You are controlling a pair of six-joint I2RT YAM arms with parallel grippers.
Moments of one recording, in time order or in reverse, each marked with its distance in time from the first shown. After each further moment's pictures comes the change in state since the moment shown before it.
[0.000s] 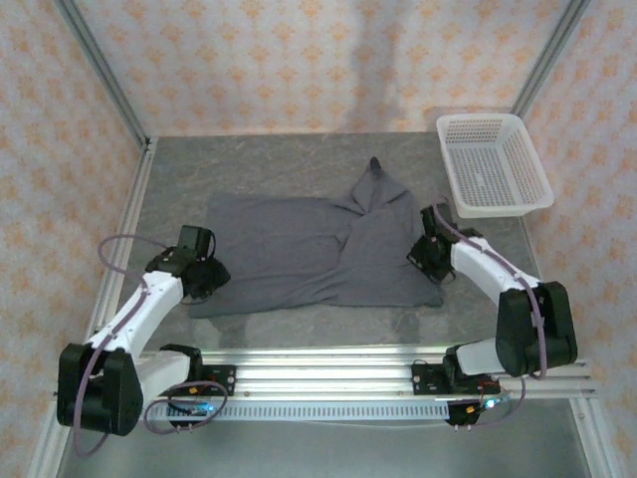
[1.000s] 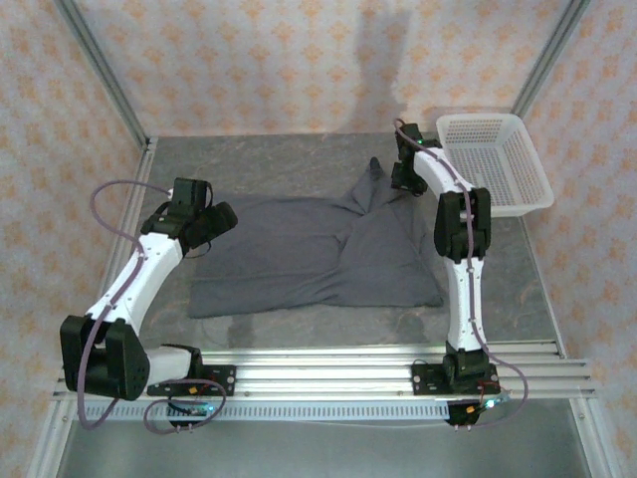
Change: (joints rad) left arm 0.011 0.199 0.313 0.077 -0.049 0.140; right arm -0.056 1.012 1.204 -0.266 0.103 -0.443
